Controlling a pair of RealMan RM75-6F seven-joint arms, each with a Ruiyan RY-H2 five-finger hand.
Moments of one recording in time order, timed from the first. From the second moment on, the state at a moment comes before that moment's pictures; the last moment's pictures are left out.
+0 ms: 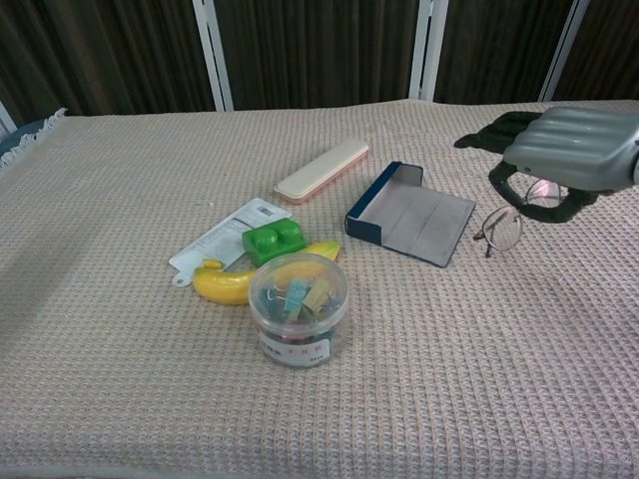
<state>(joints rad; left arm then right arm) -0.12 -1.09 -0.01 -1.57 1.55 1.47 -0.08 0.67 -1.41 0.10 -1.27 -1.49 0.90 -0.48</state>
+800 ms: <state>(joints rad) -0.13 -1.08 -0.02 -1.56 1.52 1.43 -0.09 0.89 -1.76 0.17 -0.81 -1.39 0.78 -0.40</state>
